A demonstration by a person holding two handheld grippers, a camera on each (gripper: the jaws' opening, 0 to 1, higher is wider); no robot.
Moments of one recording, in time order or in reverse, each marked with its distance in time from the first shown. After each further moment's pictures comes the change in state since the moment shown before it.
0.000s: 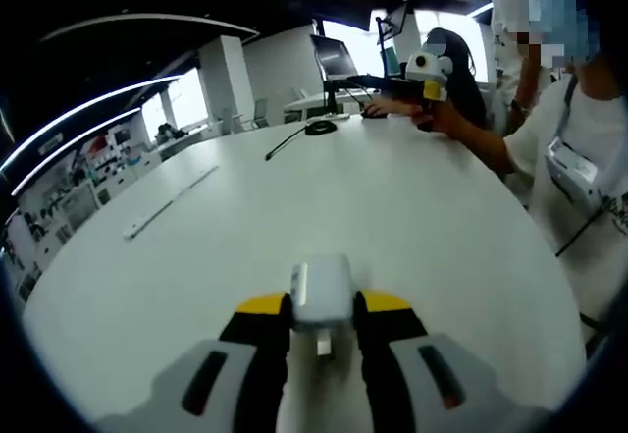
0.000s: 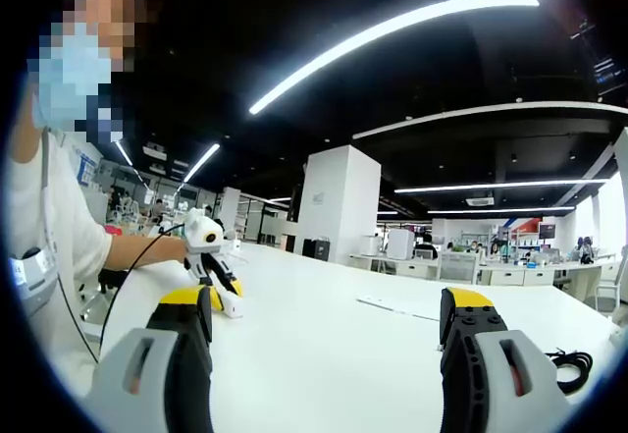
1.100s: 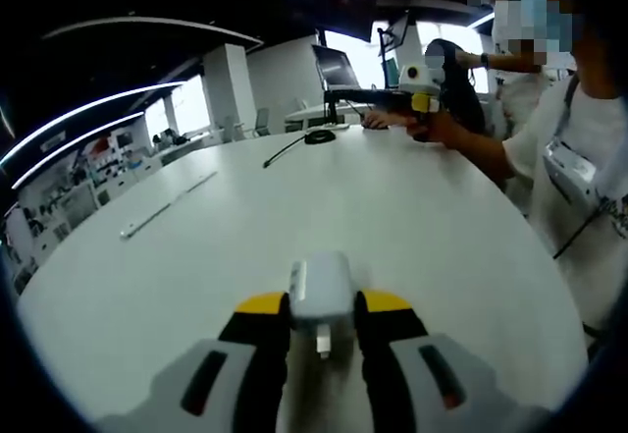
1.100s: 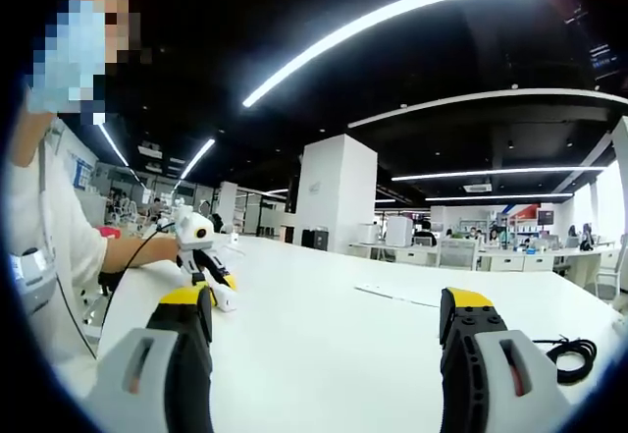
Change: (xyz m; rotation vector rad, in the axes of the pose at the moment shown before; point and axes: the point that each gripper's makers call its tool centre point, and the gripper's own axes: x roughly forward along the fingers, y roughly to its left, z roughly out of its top) left arm 0.002 -0.007 -0.001 -0.019 -0.053 -0.001; right arm 0.004 -0.011 -0.016 0.043 0.055 -0.016
